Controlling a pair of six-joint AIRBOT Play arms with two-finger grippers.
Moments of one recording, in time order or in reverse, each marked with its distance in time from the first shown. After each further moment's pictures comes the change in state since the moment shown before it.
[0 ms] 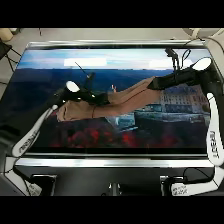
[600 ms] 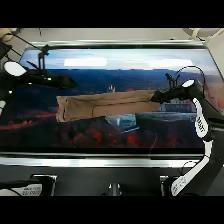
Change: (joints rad) left arm 0.317 0.367 0.000 0.200 -0.227 0.110; right arm -0.138 -0.414 -0.002 0.061 -0.178 -0.001
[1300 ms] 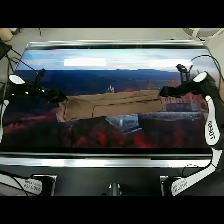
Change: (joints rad) left arm 0.245 -0.184 -0.027 0.004 -0.163 0.000; right arm -0.074 0.145 -0.004 -0.234 -0.035 0.006
